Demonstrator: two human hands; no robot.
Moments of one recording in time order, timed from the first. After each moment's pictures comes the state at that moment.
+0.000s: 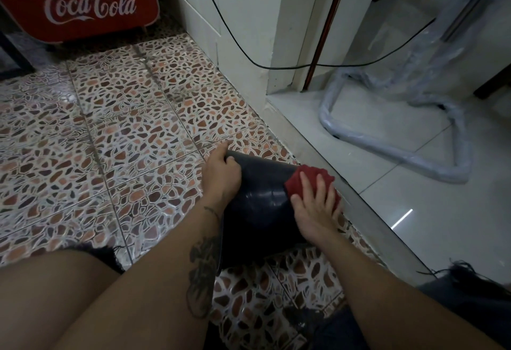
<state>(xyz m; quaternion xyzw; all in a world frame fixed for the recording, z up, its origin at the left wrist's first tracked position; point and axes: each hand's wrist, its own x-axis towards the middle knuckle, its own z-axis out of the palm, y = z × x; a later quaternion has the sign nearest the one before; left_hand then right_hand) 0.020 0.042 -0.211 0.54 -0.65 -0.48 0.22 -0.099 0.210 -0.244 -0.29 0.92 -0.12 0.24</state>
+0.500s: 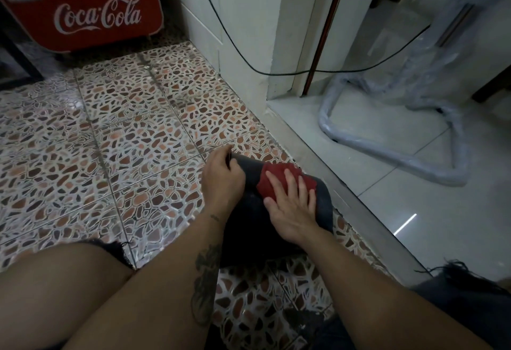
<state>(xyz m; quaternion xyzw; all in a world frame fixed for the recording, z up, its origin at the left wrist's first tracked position) 0.026 0.058 -0.205 0.51 -0.71 -0.40 0.28 -0.074 0.191 -0.222 -0.42 0.87 -0.11 0.24</state>
